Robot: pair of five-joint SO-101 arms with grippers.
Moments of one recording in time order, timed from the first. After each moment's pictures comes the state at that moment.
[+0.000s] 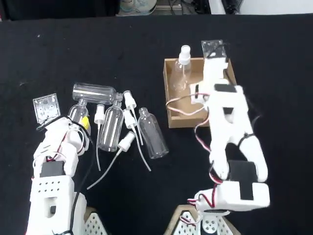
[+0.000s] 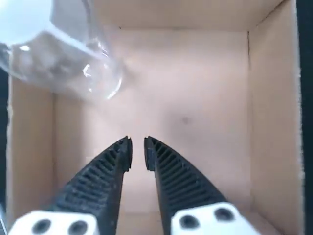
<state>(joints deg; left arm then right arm) -12.0 -65.9 82.8 28.9 7.3 2.8 0.0 29.1 38.9 6.5</state>
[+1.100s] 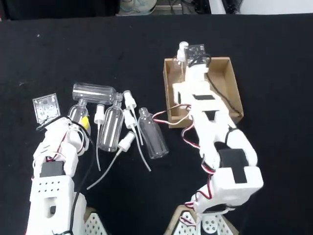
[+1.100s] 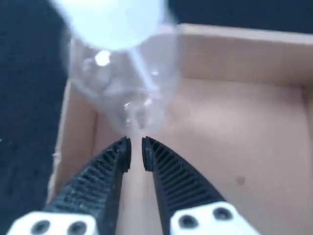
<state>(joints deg) -12.0 -65.9 82.8 28.9 7.3 -4.3 9.2 34.3 14.8 5.0</state>
